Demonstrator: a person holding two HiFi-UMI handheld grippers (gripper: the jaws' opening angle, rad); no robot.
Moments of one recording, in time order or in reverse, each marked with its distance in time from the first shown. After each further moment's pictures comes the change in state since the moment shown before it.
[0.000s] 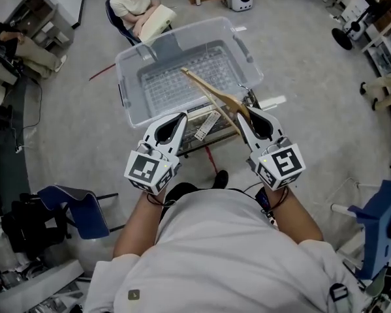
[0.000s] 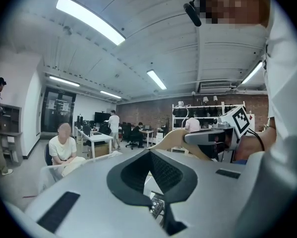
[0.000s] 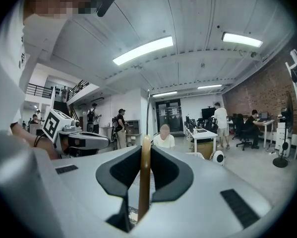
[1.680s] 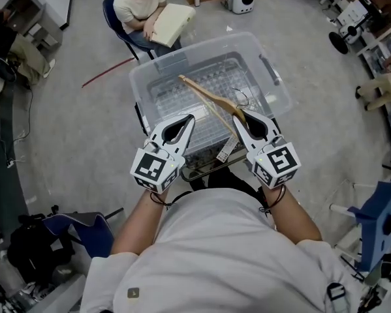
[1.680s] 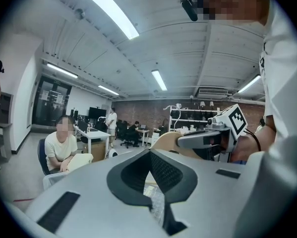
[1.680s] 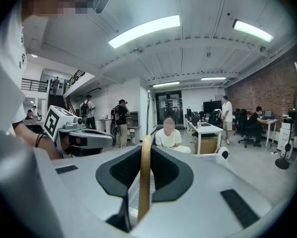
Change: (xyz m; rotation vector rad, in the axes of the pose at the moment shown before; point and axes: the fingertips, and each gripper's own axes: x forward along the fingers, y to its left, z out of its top) left arm 0.025 0.139 -0.012 -0.053 0.009 -0.110; right arm 0.156 0.027 -0.006 -0.009 0.110 -0.015
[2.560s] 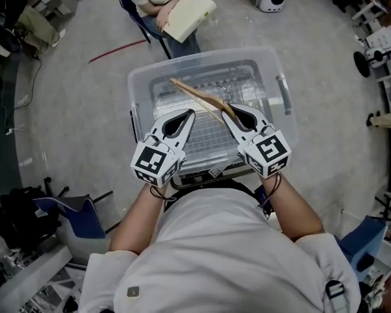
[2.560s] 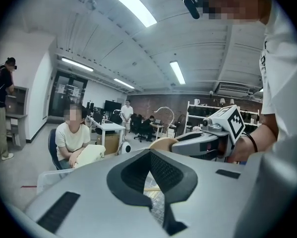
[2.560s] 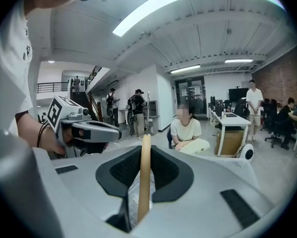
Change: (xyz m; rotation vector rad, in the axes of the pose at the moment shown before) left arm 0.080 0.059 -0.027 -0.079 0.065 0.174; right arm 0.105 -0.059 -0.032 -0.050 0.128 0.286
